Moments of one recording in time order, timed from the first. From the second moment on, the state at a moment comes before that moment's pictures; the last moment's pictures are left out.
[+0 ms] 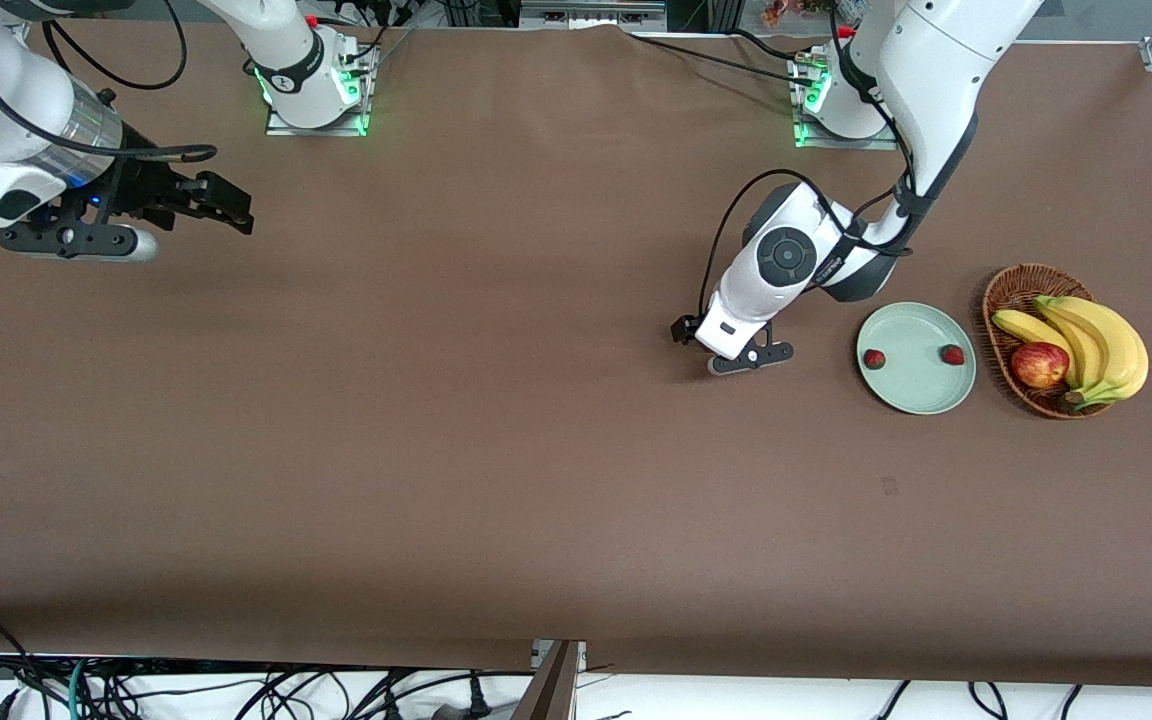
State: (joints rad) left arm -0.10 0.53 -0.41 -2.09 0.13 2.51 -0.82; right arm 0.21 -0.02 -0.01 -1.69 0.06 1.57 0.26
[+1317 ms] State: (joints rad) left arm -0.07 0.48 -0.35 -1.87 0.06 2.21 -0.73; right arm 0.20 0.02 -0.03 -1.66 0.01 1.65 0.14
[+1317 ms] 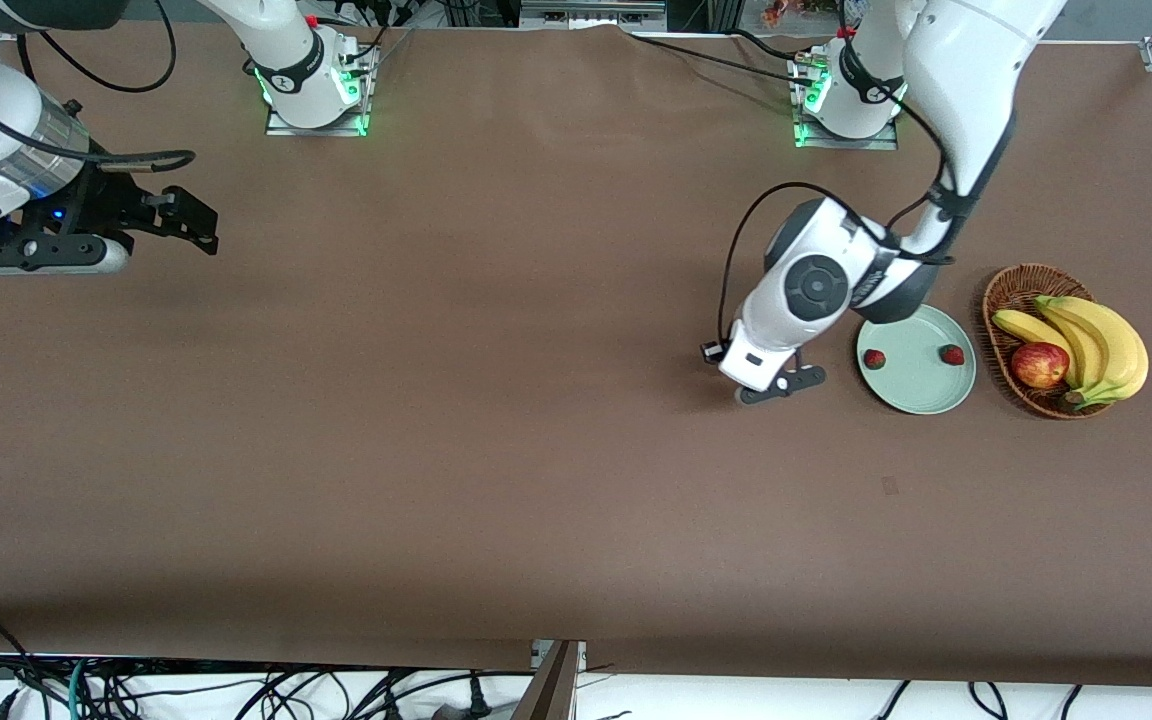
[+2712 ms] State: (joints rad) left arm -0.05 0.40 0.08 -2.08 -0.10 2.20 0.11; right arm 0.20 0.03 -0.03 -1.63 -0.01 1.67 0.13
